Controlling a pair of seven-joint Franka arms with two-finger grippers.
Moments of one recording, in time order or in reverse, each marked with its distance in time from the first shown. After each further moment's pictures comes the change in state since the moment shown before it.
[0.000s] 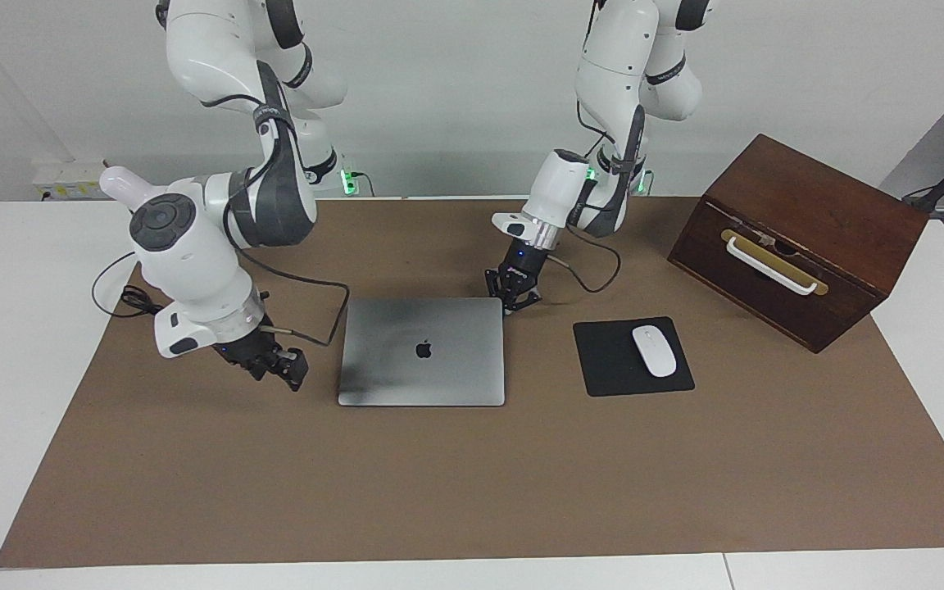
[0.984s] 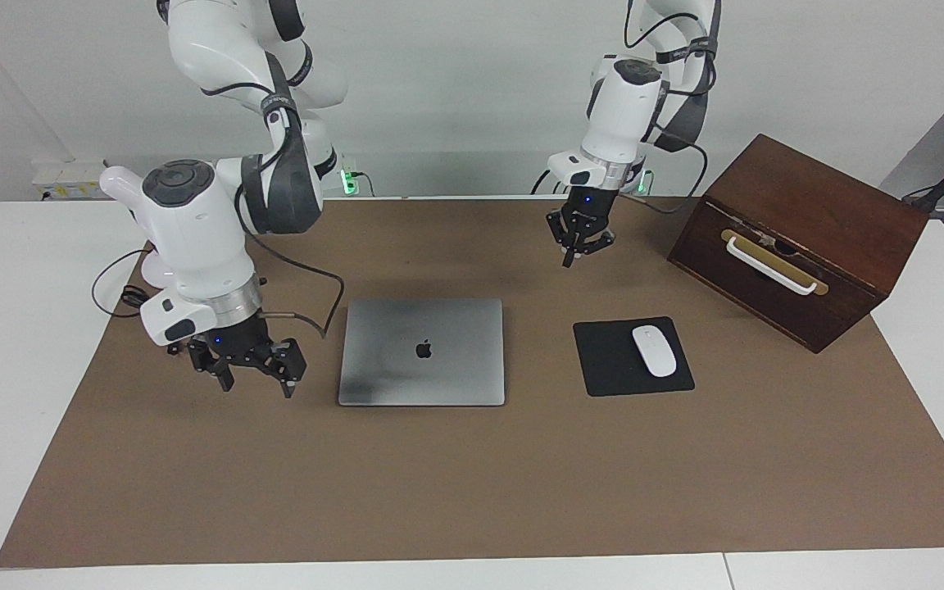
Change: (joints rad) left arm 0.182 -0.564 0.021 0.124 -0.003 -1.128 -0.001; right arm 0.009 -0.030 0.012 0.005 -0.126 0.108 -0.116
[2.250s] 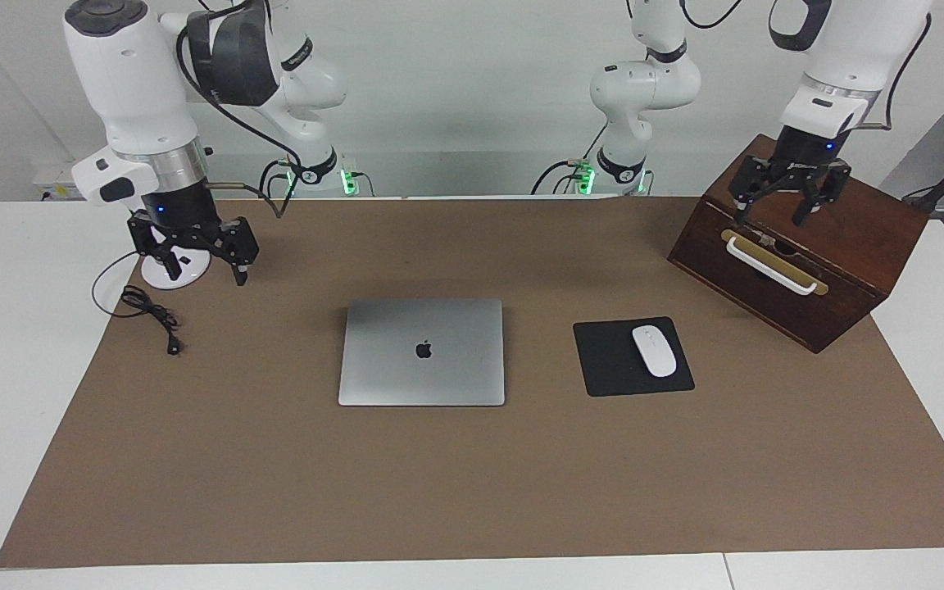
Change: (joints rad) left arm 0.508 0.094 0.007 0.531 0.019 -0.504 0.001; right arm -0.061 -0.376 -0.001 -0.198 0.024 -0.245 -0.124
